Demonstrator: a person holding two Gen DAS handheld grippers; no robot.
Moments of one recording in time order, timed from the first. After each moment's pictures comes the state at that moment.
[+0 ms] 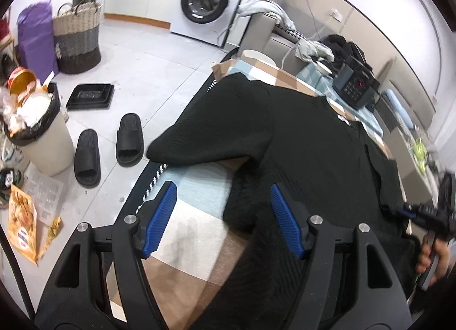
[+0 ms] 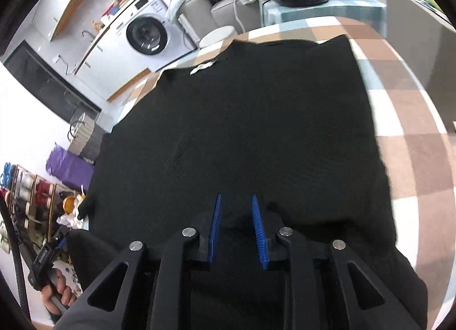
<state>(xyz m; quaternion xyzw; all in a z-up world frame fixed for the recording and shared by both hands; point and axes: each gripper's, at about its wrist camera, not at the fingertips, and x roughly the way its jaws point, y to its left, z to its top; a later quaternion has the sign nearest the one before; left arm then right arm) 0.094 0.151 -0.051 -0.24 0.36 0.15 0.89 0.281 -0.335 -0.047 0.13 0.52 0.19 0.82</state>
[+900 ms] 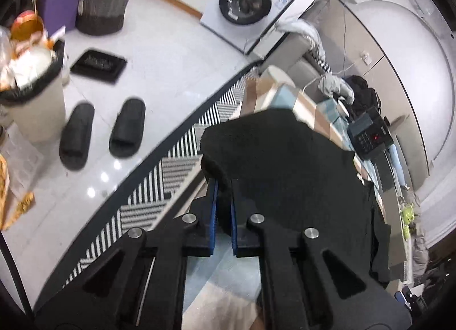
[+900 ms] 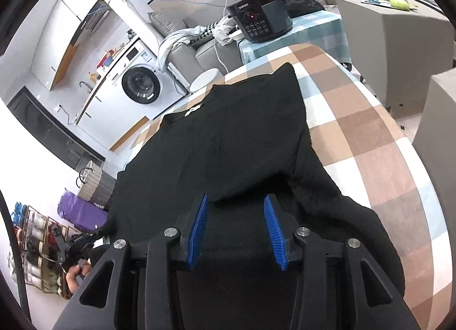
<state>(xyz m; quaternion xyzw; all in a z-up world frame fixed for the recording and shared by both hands) 0.151 0.254 -0.105 -0.36 0.32 0.19 0.85 0.200 -0.392 -0.011 0.22 0.44 0.14 0.86</state>
